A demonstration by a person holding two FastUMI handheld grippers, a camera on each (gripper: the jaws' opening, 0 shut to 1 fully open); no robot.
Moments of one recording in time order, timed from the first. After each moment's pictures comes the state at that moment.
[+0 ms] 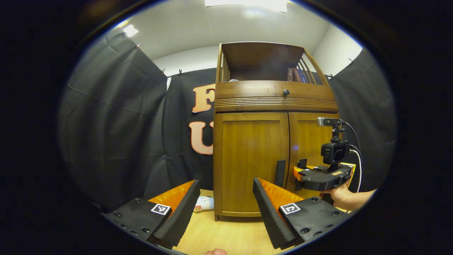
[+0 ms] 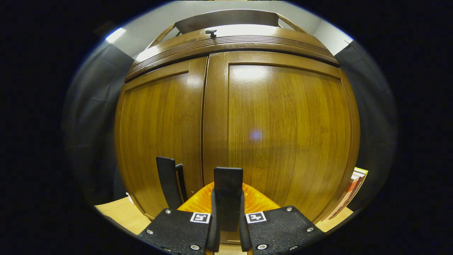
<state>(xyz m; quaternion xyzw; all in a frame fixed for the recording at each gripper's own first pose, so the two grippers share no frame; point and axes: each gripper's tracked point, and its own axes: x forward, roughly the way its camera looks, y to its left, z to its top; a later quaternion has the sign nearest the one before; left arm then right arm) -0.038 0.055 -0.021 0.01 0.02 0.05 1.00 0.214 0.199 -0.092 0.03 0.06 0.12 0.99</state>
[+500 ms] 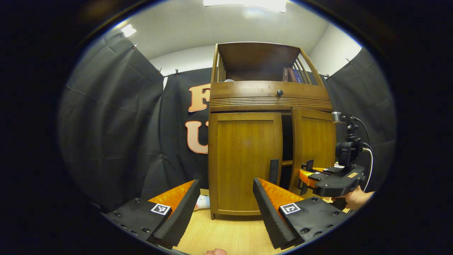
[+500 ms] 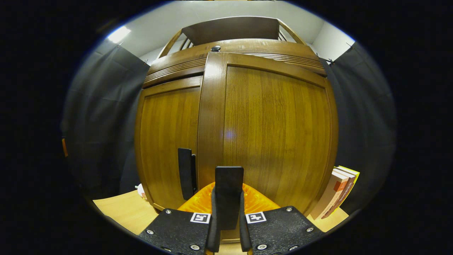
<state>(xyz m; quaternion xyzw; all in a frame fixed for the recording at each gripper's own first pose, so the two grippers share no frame) -0.044 0.036 -0.021 0.01 0.03 0.02 1.00 0.135 0.169 -0.085 0.02 0.05 0.14 0.99</state>
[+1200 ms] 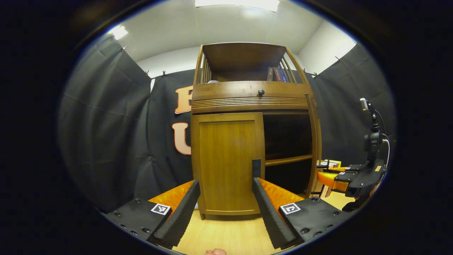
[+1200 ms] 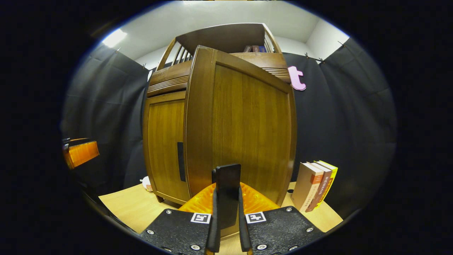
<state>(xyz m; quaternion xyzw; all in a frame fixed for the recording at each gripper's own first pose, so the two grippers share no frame) -0.046 -0.017 -0.020 0.01 0.02 -0.02 1.00 0.041 0.078 -0.073 0.03 0.06 0.12 0.99</state>
